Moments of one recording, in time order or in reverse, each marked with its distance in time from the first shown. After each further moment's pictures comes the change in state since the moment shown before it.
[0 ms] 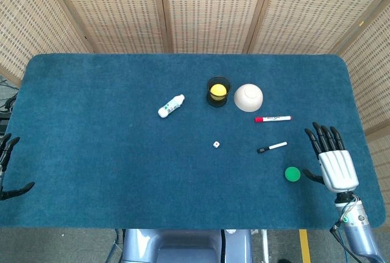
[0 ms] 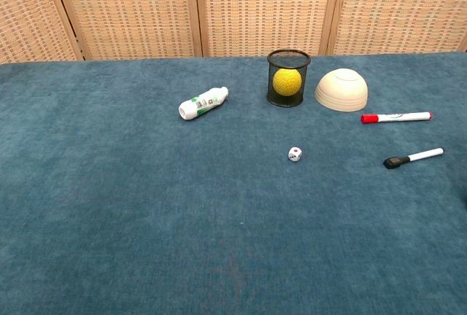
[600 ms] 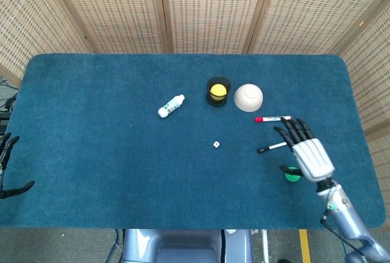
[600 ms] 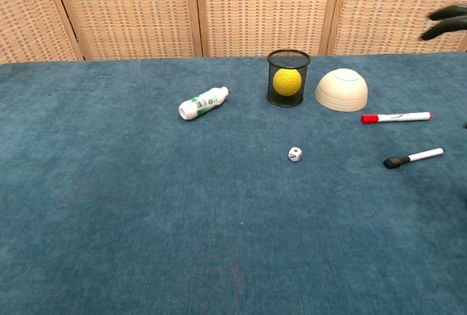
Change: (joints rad) left arm -0.006 -0.001 -0.009 -0.002 -0.018 -0.016 0.002; right arm 0.166 0.048 0.046 -0.060 -0.121 -0.201 0.158
